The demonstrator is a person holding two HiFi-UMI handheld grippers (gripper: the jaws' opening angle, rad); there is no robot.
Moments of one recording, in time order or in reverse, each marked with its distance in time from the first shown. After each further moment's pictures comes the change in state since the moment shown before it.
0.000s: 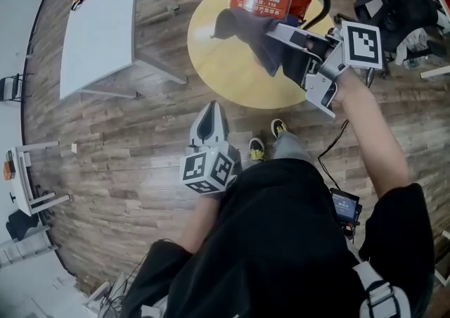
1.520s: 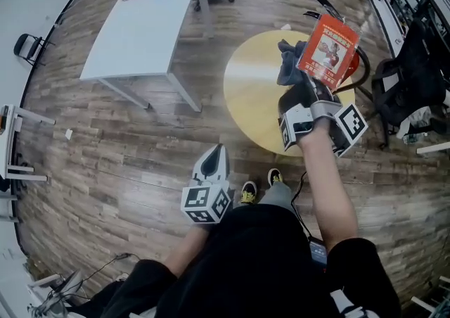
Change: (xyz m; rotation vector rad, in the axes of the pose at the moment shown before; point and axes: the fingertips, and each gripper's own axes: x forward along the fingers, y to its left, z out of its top) left arm -0.056 0.074 0.002 0.007 -0.011 0.084; right arm 0.038 -0.030 0.013 0.364 -0.758 -0.100
